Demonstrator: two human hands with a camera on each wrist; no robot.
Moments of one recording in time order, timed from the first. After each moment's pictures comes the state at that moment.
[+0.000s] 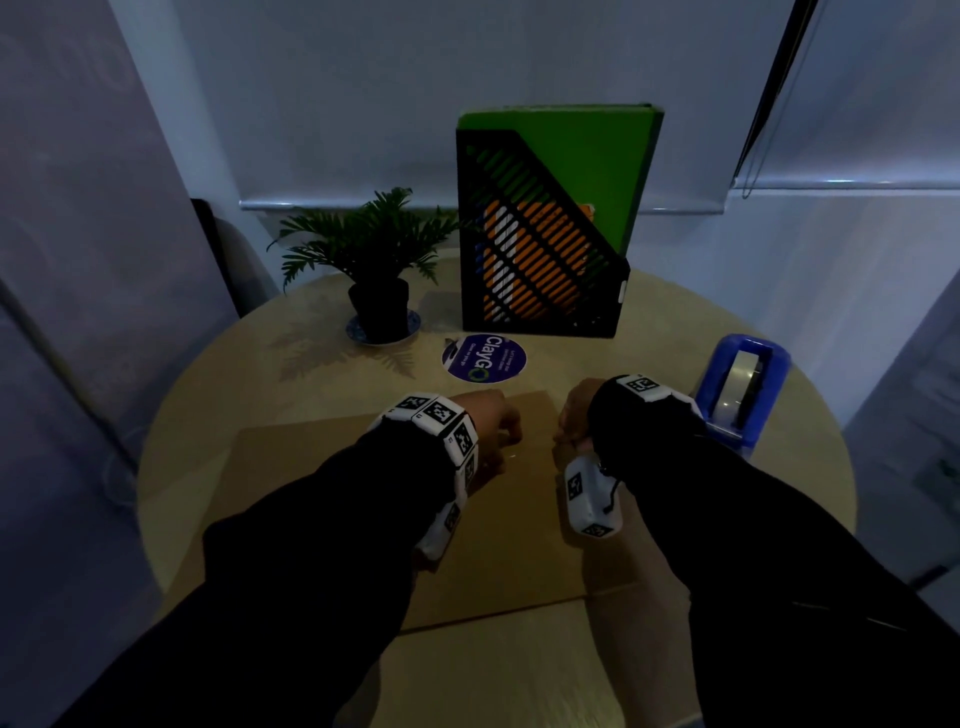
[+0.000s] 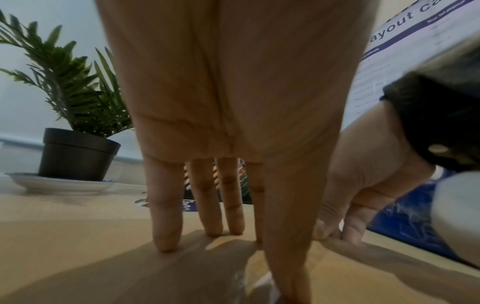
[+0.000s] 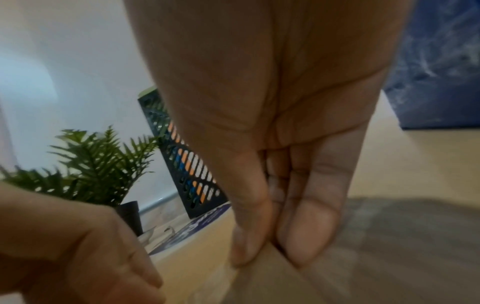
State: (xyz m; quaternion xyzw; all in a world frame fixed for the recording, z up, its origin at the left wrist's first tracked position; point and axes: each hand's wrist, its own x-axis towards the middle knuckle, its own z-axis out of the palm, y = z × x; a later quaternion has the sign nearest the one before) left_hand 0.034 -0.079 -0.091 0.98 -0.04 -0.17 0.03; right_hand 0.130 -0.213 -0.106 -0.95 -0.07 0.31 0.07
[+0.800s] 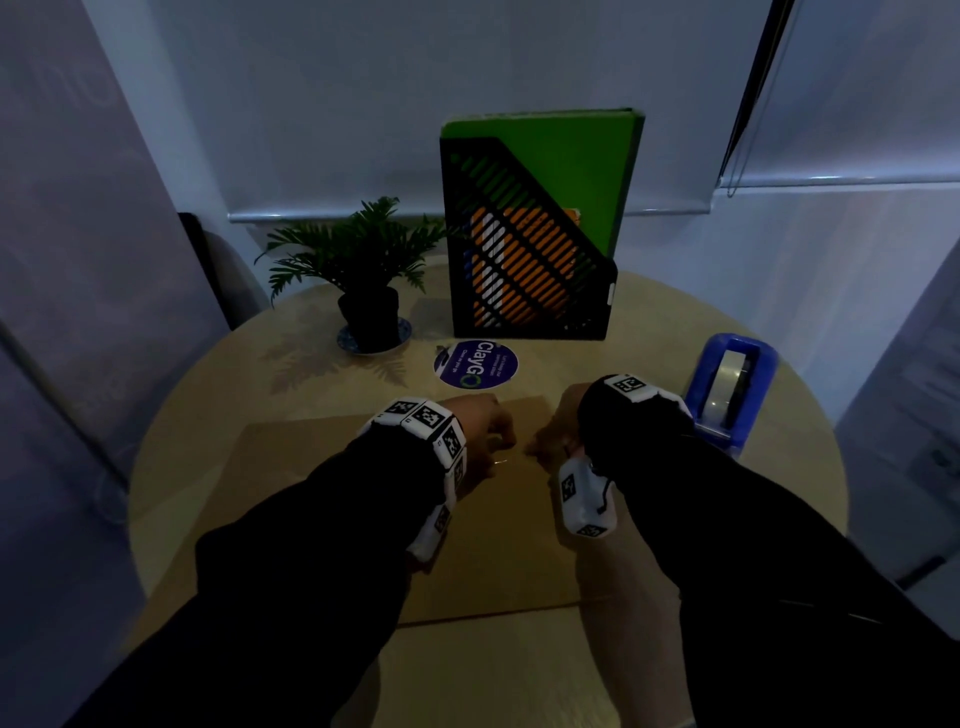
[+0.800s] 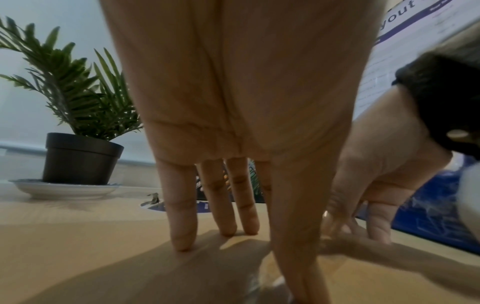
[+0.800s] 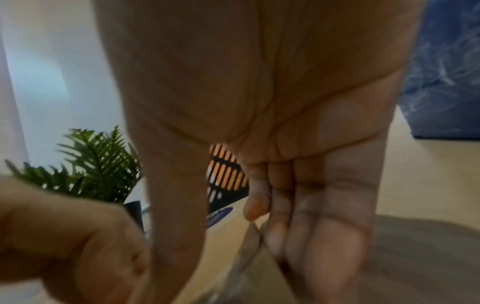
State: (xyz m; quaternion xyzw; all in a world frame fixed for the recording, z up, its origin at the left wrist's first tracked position) left_hand 0.043 -0.069 -0.101 0.98 -0.05 -0.17 0.06; right_hand 0.078 -0.215 -0.070 -0.92 -0.14 0.37 0.02
